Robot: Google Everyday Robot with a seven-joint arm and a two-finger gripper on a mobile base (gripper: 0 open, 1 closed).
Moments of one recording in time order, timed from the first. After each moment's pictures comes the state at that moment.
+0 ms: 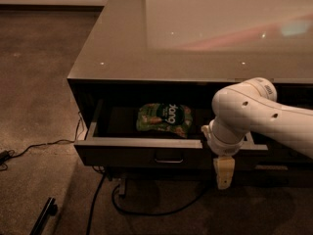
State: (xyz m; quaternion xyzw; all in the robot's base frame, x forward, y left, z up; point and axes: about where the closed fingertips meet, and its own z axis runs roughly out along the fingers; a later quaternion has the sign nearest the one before) arm 0.475 -0.182 0.657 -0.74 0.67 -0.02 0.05
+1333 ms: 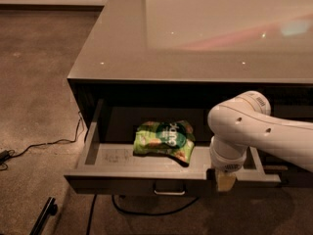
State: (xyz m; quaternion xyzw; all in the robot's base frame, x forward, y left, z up) arm 0.435 -0.204 0.630 -0.71 0.70 -0.02 -0.02
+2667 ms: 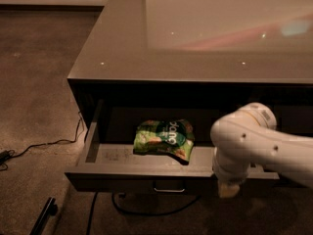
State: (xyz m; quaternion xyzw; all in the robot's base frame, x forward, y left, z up) arm 0.406 -0.203 0.626 -0.71 0.70 -0.03 -0.02
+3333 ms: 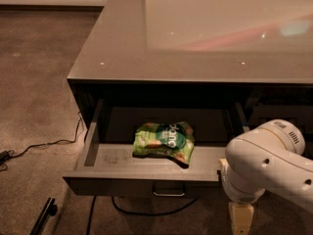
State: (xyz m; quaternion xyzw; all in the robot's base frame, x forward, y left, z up) arm 0.363 -0.204 0.644 -0.70 0.71 -0.04 0.01
